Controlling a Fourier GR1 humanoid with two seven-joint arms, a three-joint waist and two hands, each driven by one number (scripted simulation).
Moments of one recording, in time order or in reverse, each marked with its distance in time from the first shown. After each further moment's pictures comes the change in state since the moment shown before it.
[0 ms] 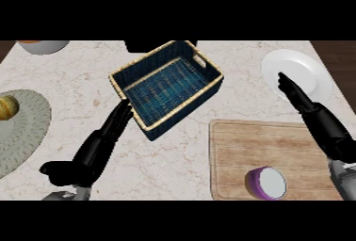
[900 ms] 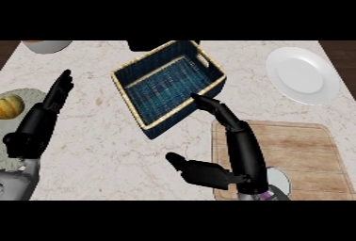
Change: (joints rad) left arm -0.107 0.224 0.210 0.091 -0.165 0.060 0.008; right arm -0.064 0.450 0.323 -0.237 0.290 -0.513 0.329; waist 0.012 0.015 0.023
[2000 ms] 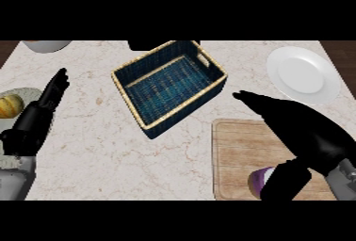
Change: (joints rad) left arm -0.010 0.008 0.027 0.036 -0.004 -0.018 -0.020; right arm -0.375 -0.598 -0.020 -0.158 -0.238 0.834 0.819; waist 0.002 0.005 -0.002
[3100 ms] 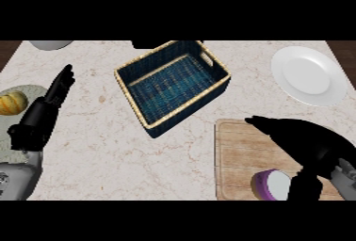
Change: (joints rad) left arm -0.036 -0.043 0.014 0.018 -0.036 -0.025 0.007; right arm -0.016 -0.187 0.163 0.040 -0.233 0.052 0.030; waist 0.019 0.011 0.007
